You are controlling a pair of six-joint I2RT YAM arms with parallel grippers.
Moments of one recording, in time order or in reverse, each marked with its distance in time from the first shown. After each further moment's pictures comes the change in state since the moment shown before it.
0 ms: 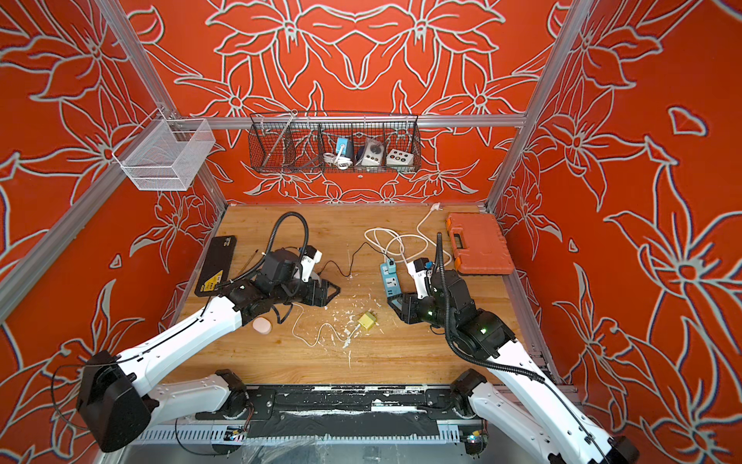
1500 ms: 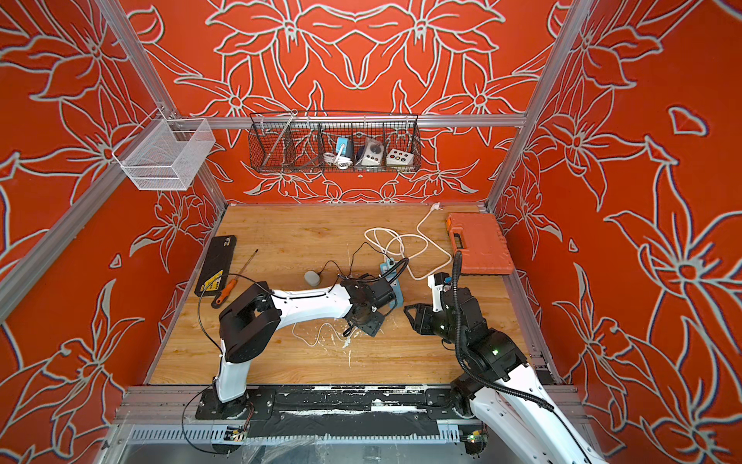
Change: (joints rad) left arm -0.384 0.817 0.538 -0.327 -0.376 -0.026; right arm -0.065 -0.172 -0.132 -0.093 0.101 0.073
